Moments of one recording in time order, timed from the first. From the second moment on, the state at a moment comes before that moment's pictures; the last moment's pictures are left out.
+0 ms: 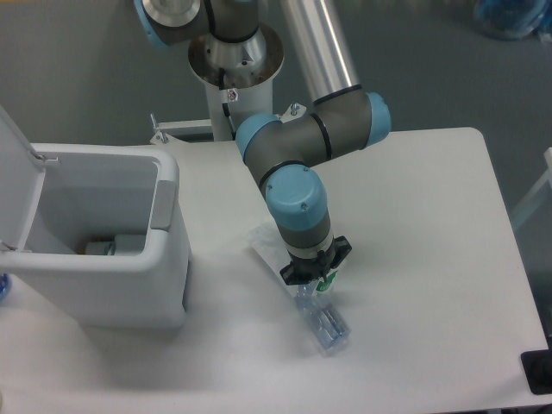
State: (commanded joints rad) arm 2.43 -2.00 -1.65 -0.93 1.71 -0.04
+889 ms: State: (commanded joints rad) arm 2.65 -1.73 -1.51 -0.94 1.13 -0.11
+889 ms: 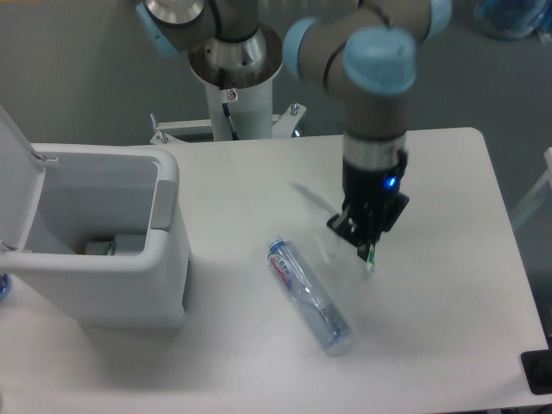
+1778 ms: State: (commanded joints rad) arm 2.52 -1.55 -1.47 -0.91 0.72 -0.19
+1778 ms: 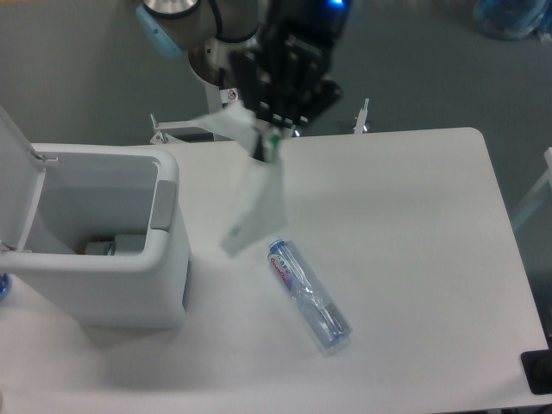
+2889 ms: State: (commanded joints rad) arm 2.32 -1.56 -1.61 -0.89 0.69 -0.12
